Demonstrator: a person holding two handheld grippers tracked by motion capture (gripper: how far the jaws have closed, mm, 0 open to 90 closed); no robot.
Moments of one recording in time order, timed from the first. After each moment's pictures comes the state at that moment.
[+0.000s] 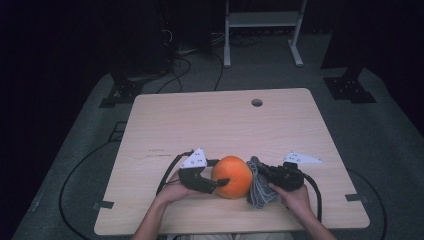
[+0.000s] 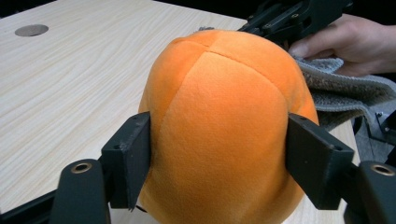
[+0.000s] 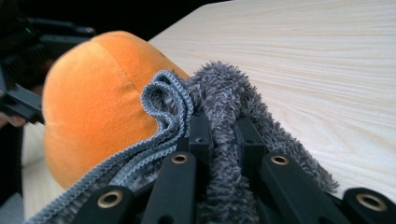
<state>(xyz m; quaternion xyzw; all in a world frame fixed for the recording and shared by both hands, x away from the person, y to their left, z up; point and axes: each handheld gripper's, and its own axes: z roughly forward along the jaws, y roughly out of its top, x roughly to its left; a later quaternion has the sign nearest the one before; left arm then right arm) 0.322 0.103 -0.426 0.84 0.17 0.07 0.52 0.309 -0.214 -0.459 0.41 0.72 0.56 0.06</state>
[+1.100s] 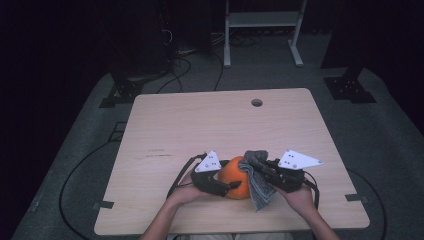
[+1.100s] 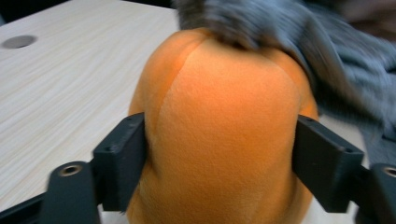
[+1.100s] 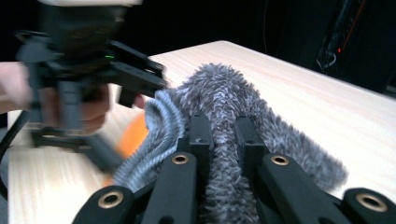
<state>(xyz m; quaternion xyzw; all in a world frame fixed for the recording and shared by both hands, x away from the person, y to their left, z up) 0.315 0.068 -0.430 0.84 0.17 0.09 0.51 0.284 -0.192 -0.403 0.26 0.77 0.56 0.19</state>
